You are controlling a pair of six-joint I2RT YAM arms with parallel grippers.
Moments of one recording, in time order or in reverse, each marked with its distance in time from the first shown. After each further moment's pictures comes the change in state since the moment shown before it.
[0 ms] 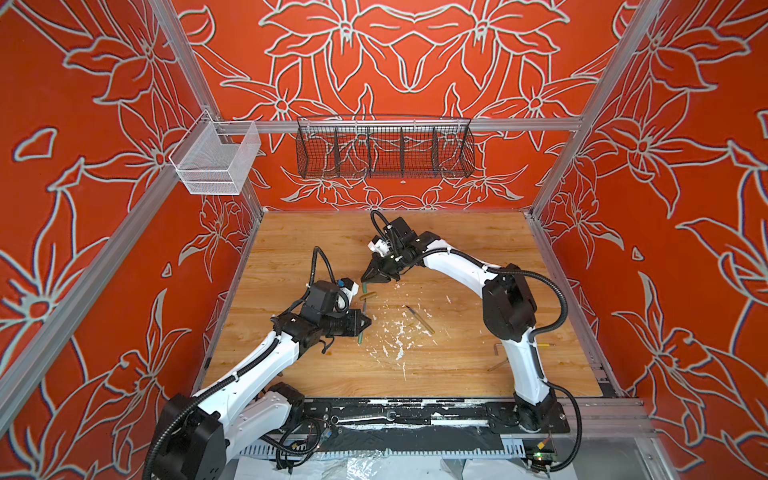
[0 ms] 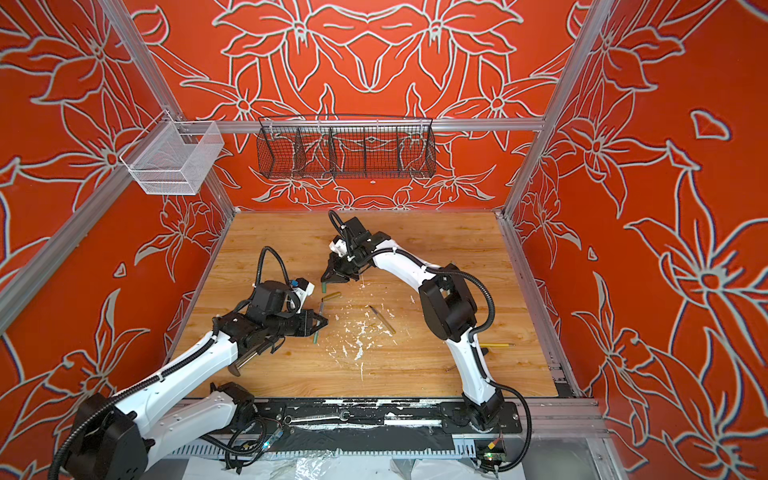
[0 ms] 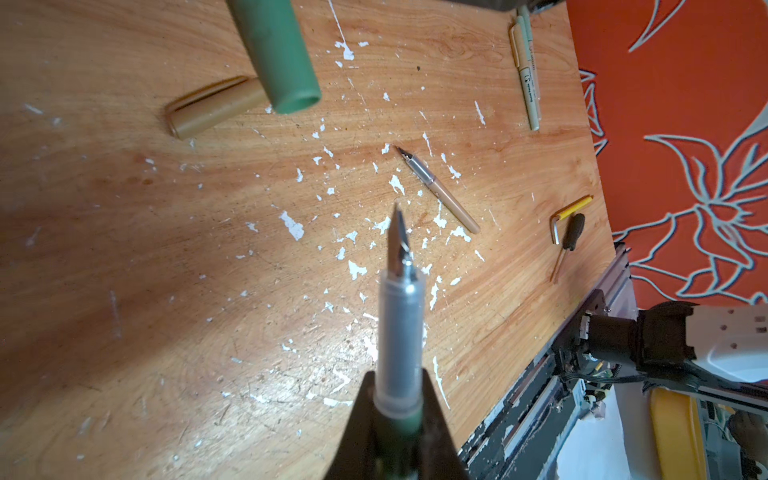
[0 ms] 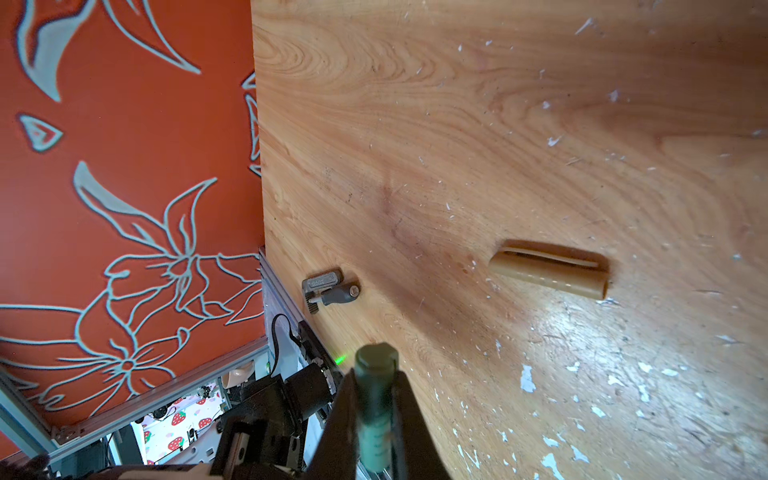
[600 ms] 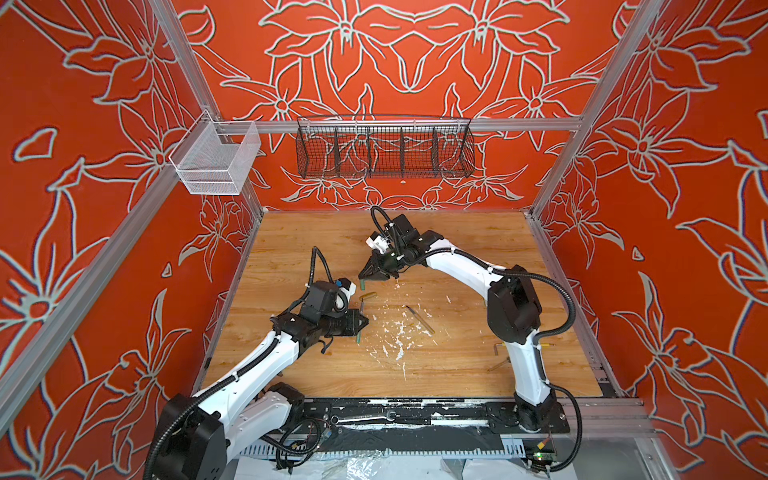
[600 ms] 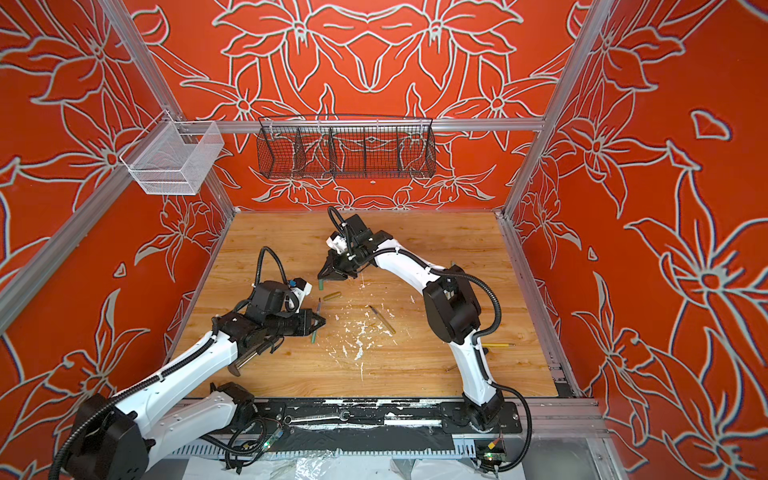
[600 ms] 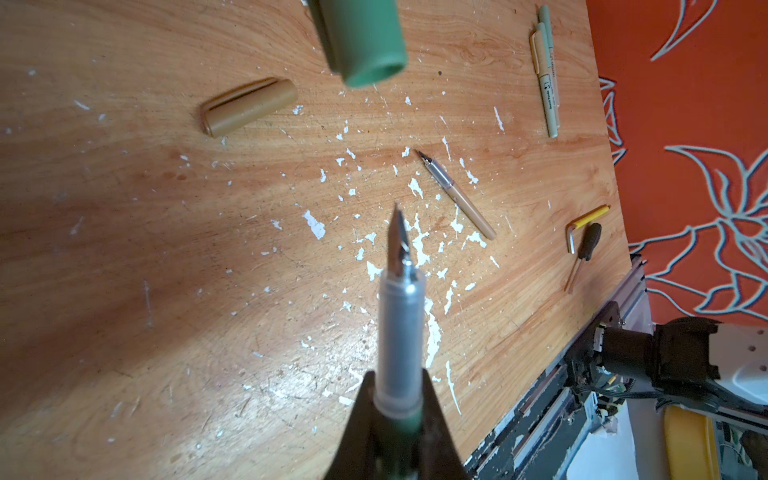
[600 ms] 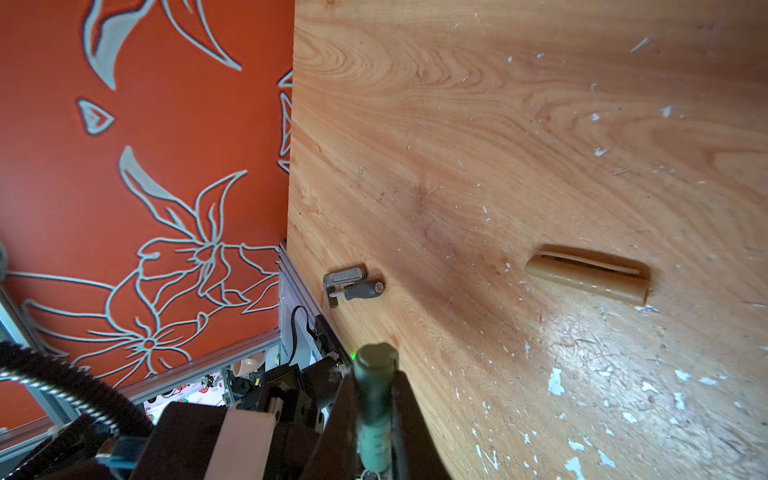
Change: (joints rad) left arm 0.017 0.000 0.000 -0.013 -0.026 -0.007; right arm 0.007 -0.040 -0.016 0.042 -0.030 0.000
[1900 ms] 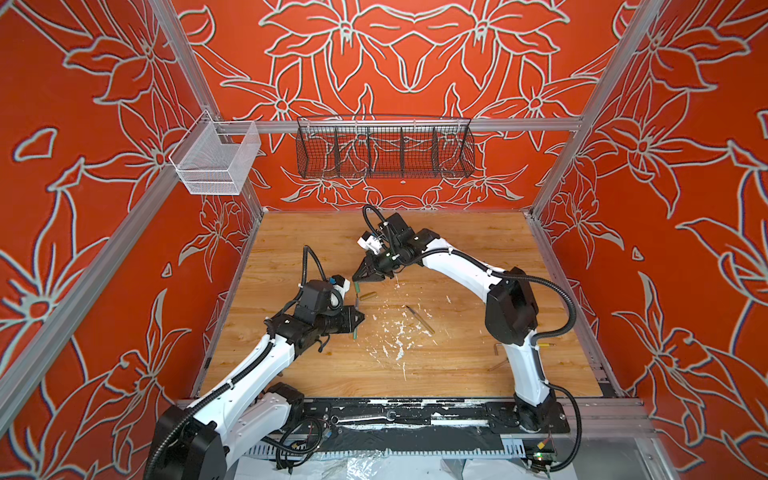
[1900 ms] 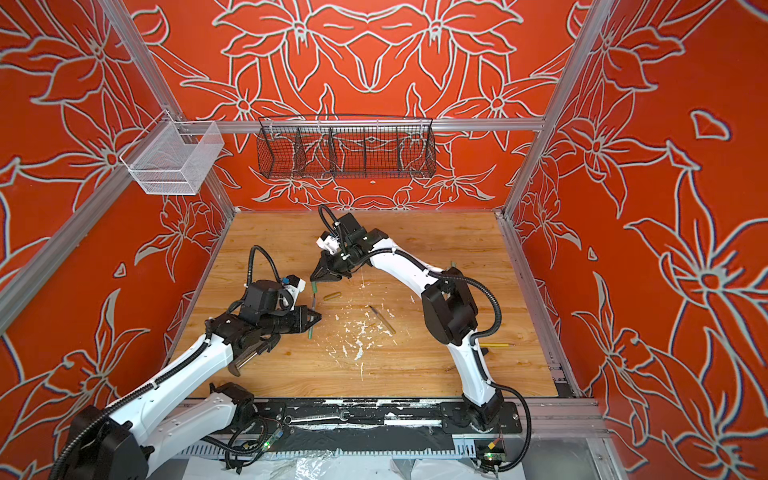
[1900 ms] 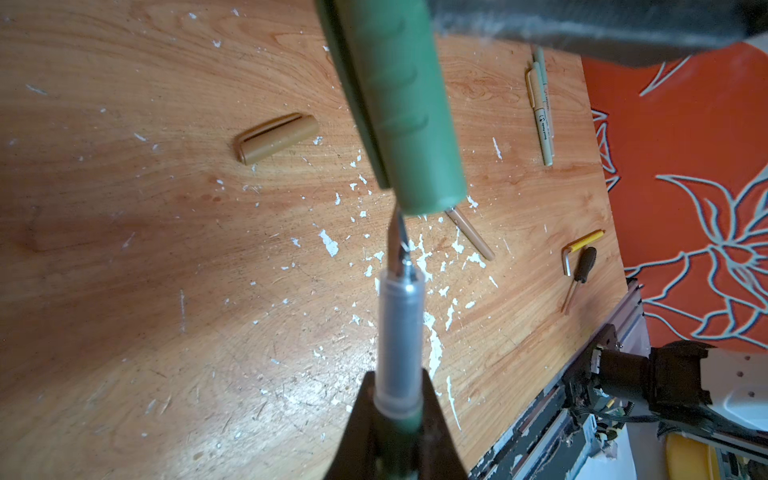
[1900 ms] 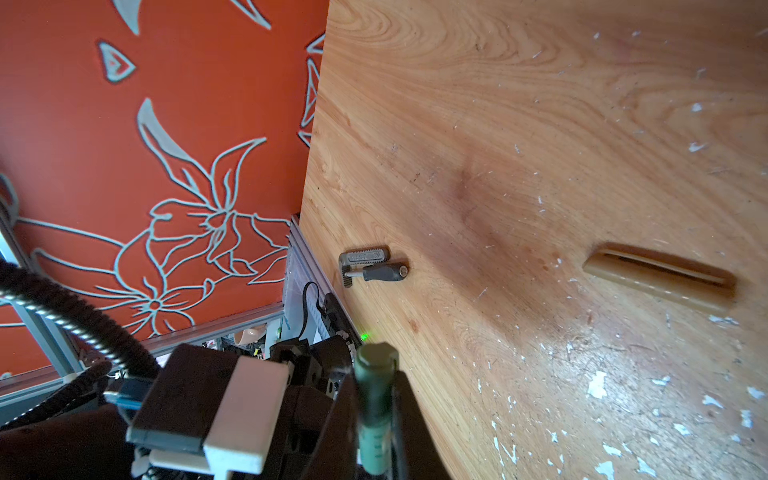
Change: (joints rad) left arm 0.038 -0.045 0.000 -0.002 -0.010 -0.006; right arm 0.038 0.013 0.087 -0.072 -0.041 -0.074
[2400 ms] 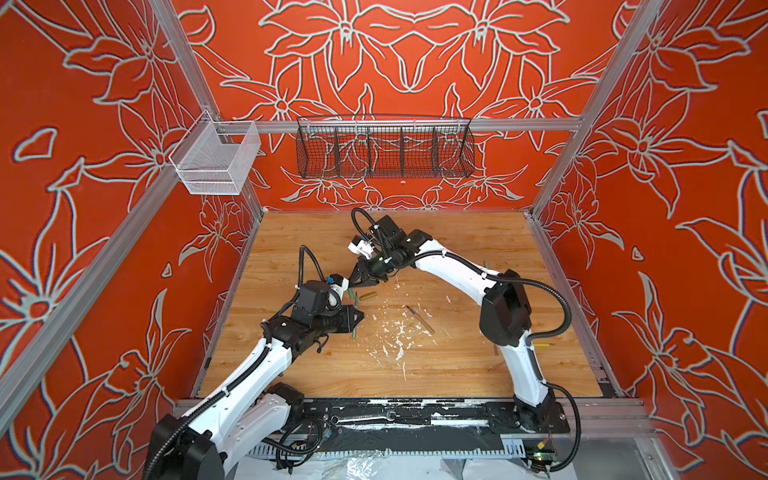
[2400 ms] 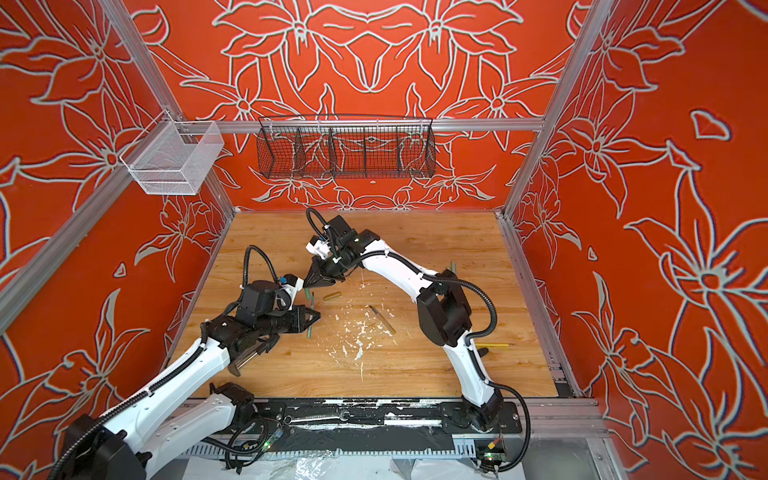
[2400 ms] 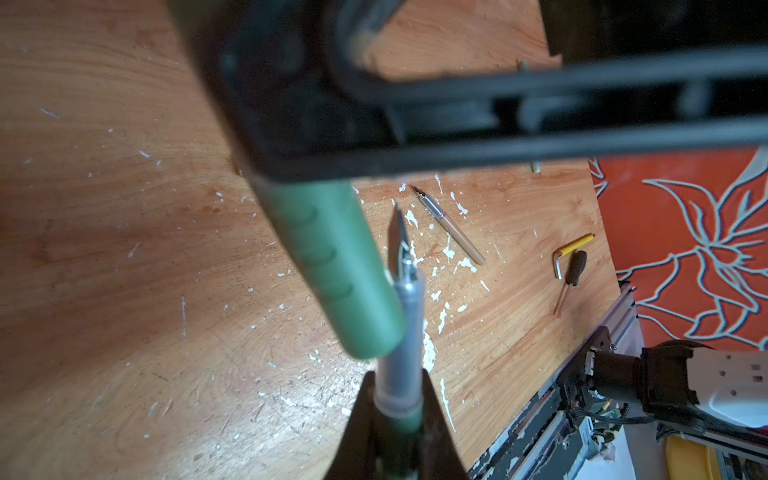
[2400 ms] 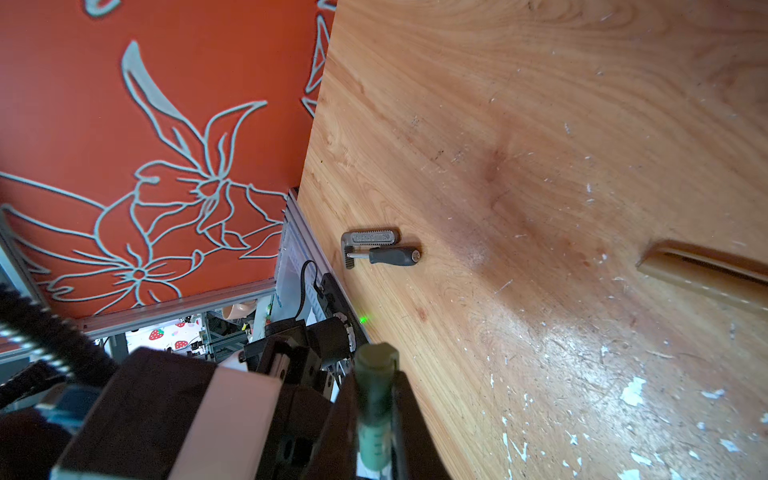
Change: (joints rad) left arm 0.005 -0.044 -0.001 -0.002 0.004 0.001; right arm 0.038 0.031 0.066 -0.077 0.003 -0.063
